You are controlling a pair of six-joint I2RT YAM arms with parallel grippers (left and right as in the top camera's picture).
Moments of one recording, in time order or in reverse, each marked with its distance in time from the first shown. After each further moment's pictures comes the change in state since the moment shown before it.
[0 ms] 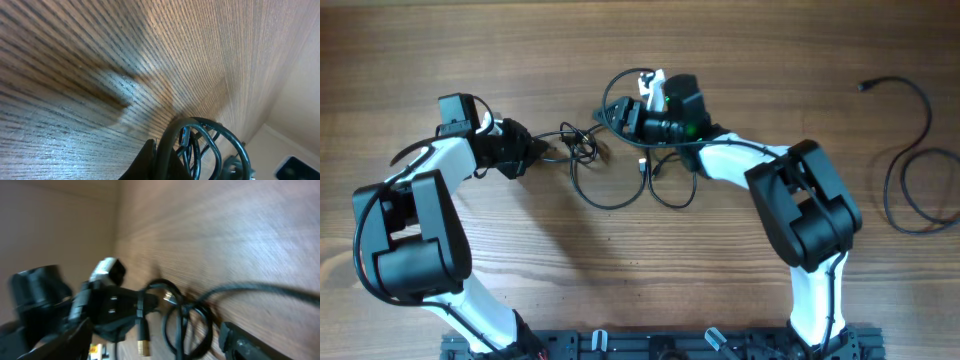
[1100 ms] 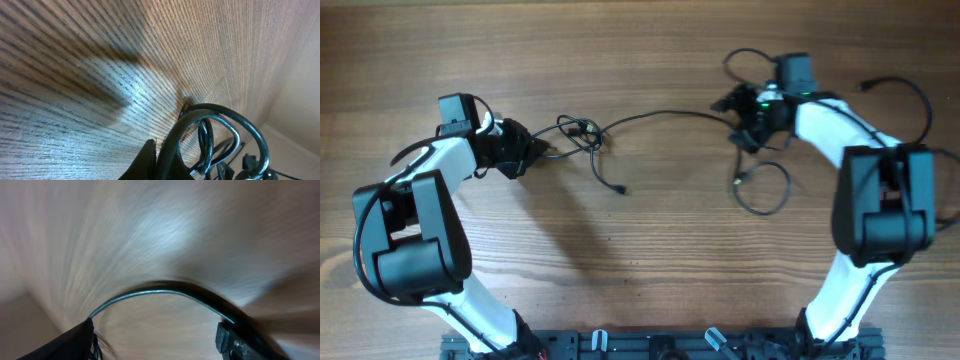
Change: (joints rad) left arm 0.000 0.000 0.000 0.000 0.001 0.000; right arm -0.505 -0.095 0.087 -0.891 0.108 -0.101
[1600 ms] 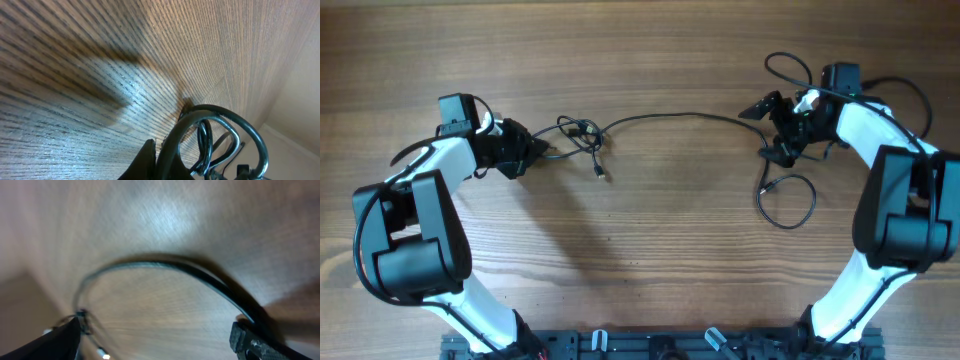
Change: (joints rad) left arm 0.000 0.000 0.000 0.000 0.000 0.000; right arm -0.125 -0.044 -0.024 -0.154 -0.097 -0.255
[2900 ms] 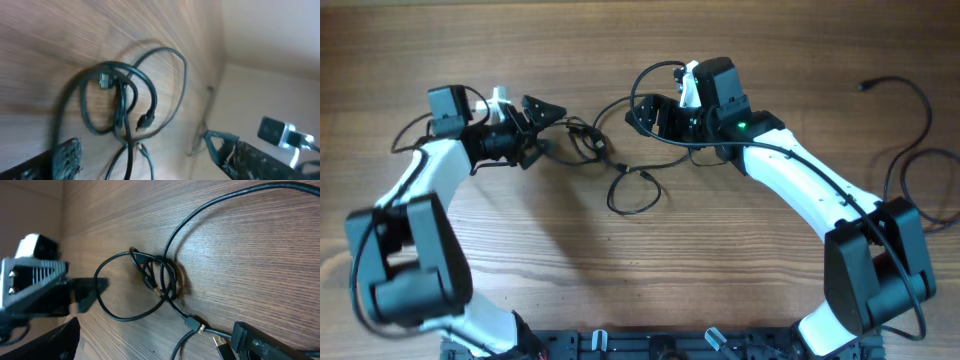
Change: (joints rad) left arm -0.007 -0.146 0.002 -0.019 0.233 0.217; right arm 0.553 -0.237 -0.056 0.380 0.161 0.034
